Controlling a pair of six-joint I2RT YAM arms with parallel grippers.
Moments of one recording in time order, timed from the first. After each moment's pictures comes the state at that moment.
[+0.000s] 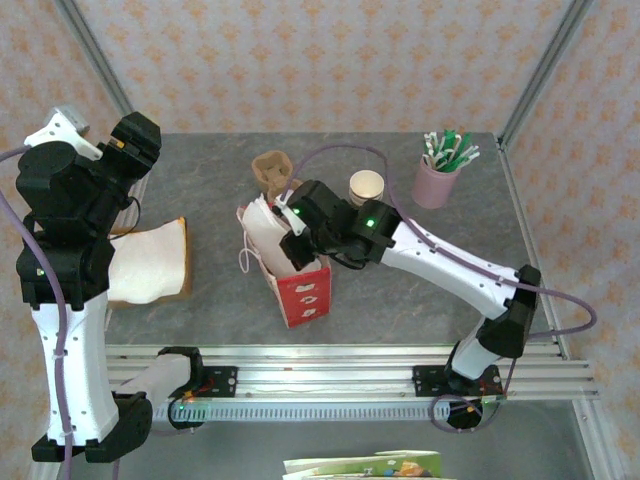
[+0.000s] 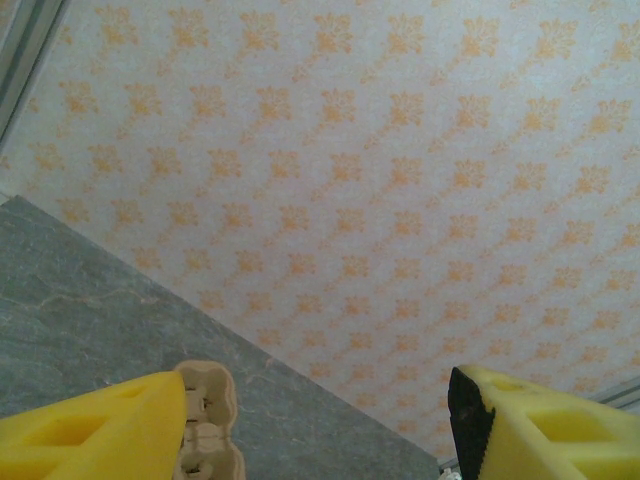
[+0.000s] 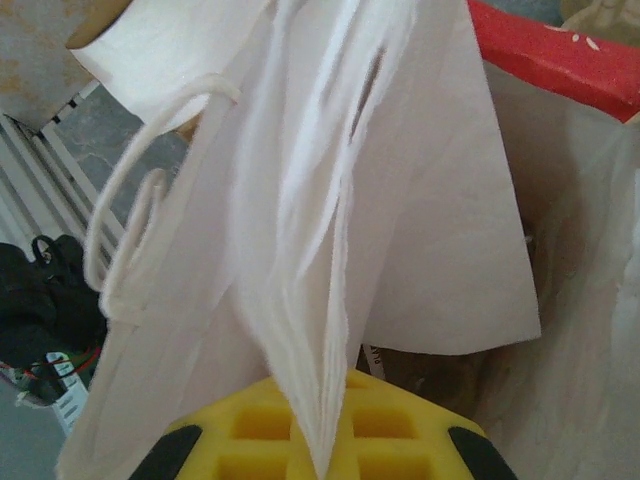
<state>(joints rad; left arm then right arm) 0.06 1.02 1.75 -0.83 0.03 -0.75 1.04 1.61 1.69 -0.92 -0.03 0.29</state>
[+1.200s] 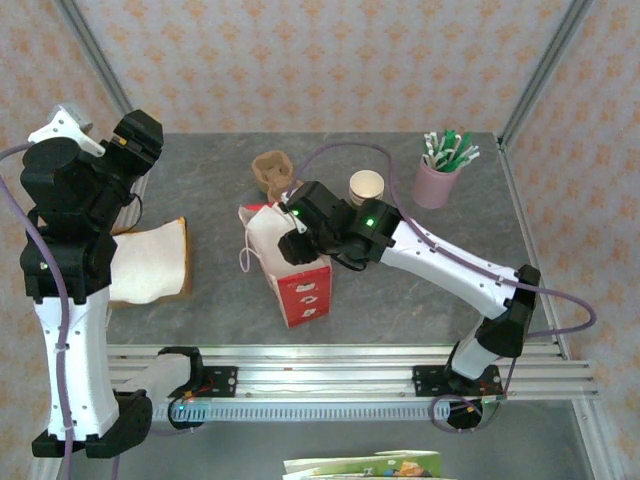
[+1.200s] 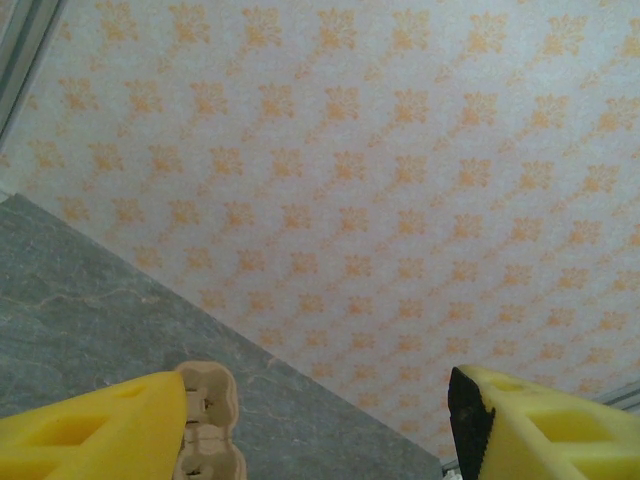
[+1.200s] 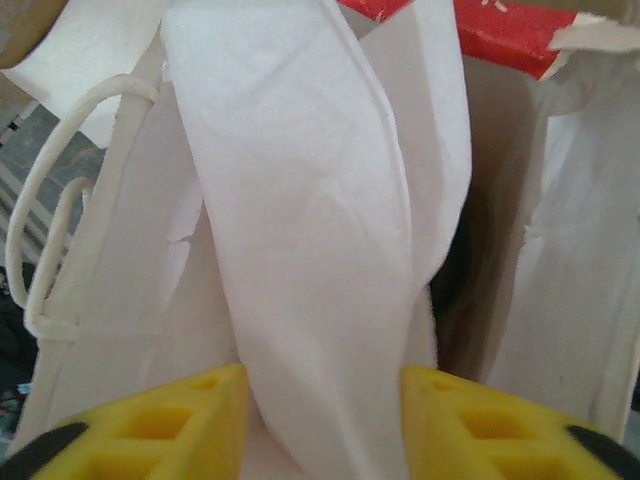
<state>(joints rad) 0.06 1.04 1.74 -0.81 0.03 -0.75 1.05 1.61 1.72 -0.99 0.07 0.38</state>
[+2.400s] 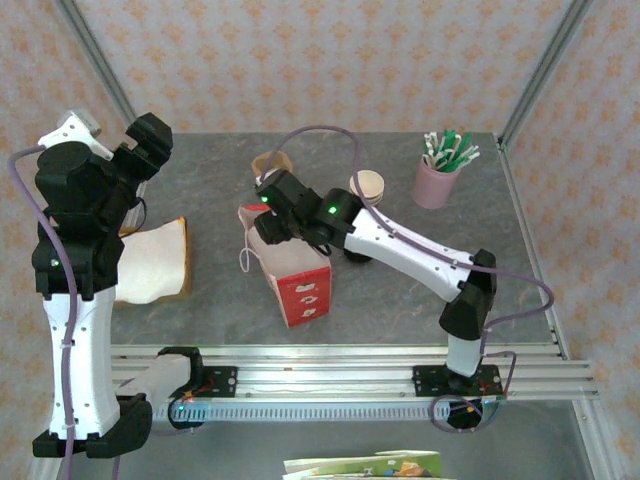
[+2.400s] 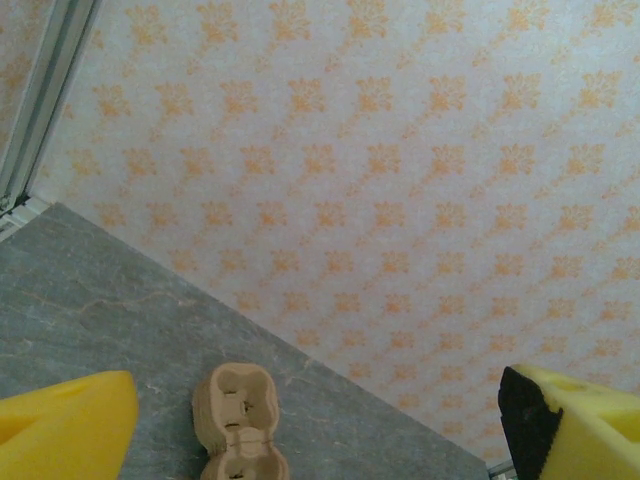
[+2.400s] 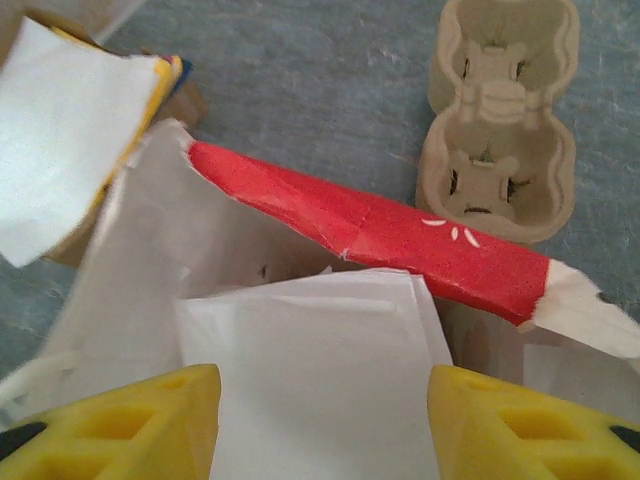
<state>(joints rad) 0.06 1.01 1.63 -0.76 -0.02 -0.69 1.04 1.84 1.91 -0.91 0.23 0.33</state>
